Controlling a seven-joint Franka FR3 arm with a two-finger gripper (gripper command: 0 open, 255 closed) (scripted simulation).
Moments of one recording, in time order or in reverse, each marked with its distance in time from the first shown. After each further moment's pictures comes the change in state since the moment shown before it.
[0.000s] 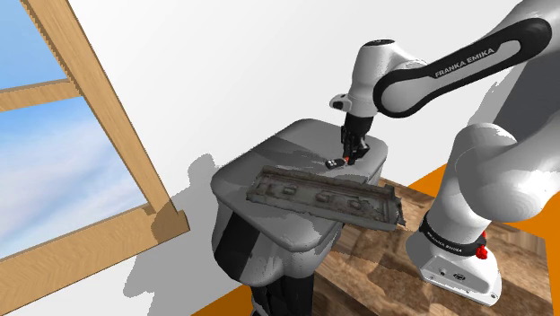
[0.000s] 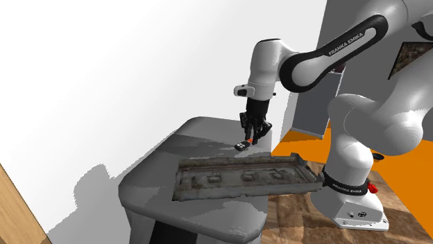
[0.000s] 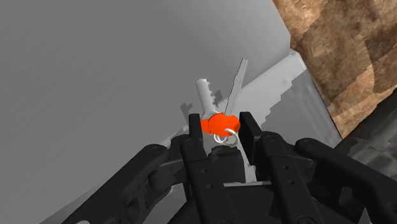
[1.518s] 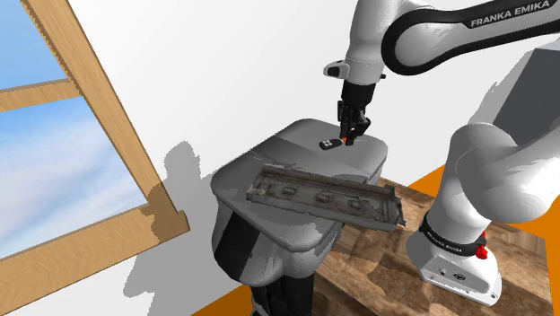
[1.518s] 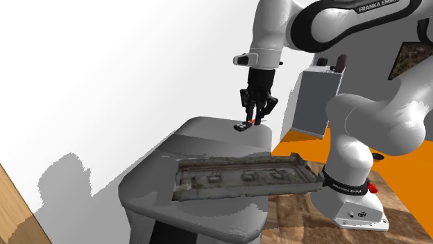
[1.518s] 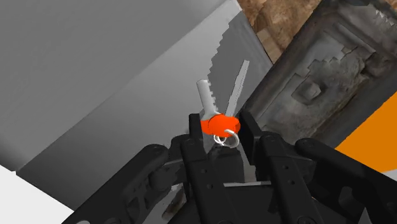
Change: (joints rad) arm 0.084 -0.131 0.183 0.180 0.147 -0.315 0.101
